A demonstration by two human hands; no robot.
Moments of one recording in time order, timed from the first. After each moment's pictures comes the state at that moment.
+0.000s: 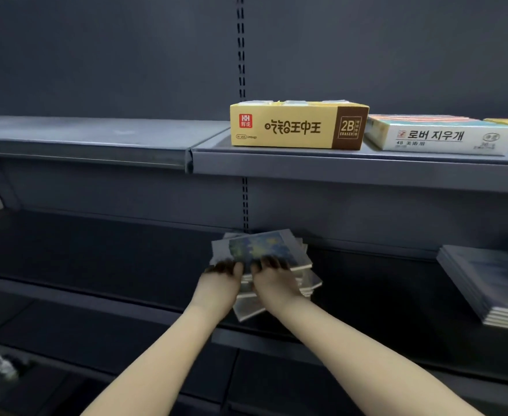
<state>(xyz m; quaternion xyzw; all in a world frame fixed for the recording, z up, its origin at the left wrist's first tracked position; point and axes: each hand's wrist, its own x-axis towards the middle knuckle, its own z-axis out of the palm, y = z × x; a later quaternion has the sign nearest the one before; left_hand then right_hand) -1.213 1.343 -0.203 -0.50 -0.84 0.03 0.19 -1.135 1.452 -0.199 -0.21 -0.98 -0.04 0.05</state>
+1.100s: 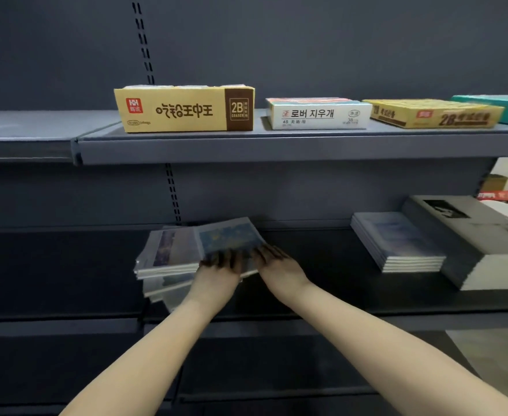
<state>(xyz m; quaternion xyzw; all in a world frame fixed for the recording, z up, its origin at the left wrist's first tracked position) -1.124 1.418 -0.210 -0.59 -0.78 0.05 0.21 -1.006 1.531 -0.217 -0.20 -0.97 -0.07 0.13</state>
